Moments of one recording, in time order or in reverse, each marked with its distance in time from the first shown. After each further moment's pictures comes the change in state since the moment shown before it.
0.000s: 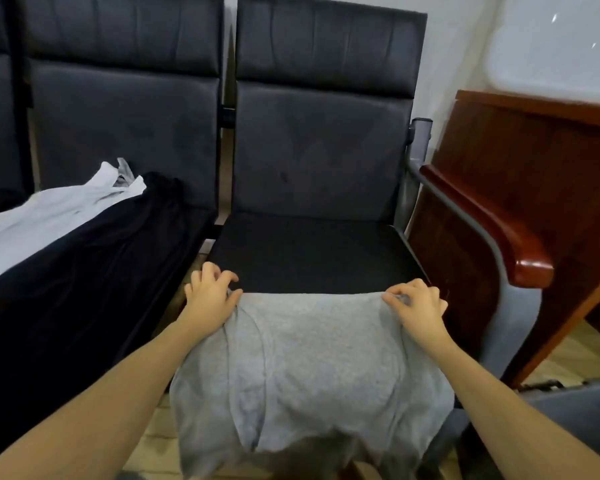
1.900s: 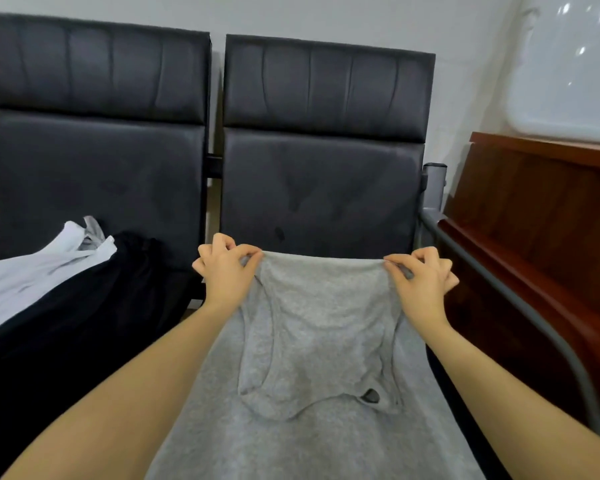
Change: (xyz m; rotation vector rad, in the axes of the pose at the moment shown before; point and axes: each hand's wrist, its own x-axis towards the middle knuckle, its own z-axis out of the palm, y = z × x) left_hand 0.194 0.061 -0.014 -0.334 0.458 -0.050; right_hand 0.179 -0.061 0.004 0.147 0.475 -0.196
